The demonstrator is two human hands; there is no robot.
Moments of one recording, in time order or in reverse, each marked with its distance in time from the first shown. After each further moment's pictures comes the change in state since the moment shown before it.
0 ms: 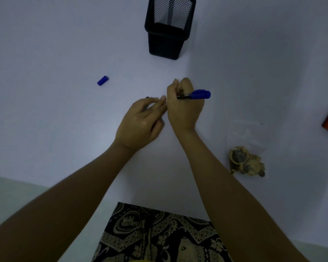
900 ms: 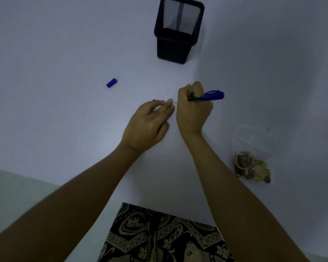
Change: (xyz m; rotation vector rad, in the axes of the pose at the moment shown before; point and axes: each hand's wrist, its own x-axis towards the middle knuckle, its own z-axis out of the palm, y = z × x) left_hand -0.001 0.001 0.003 0.005 0.063 0.029; right_hand 0.004 0.003 -0.002 0.049 0.060 -0.004
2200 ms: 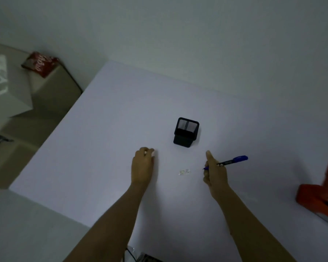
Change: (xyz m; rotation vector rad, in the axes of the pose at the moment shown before) left_hand 0.026 -0.041 -0.079 0.052 0.064 -0.592; right_hand 0.024 -0.097 -0.078 0.336 -0.218 0.749
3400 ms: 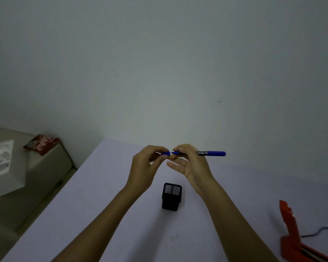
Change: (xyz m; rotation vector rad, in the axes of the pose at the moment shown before) left_hand 0.084 0.164 -0.238 -0.681 0.158 0.352; right_hand -0.142 -0.206 0.066 0.177 -0.520 -0.503
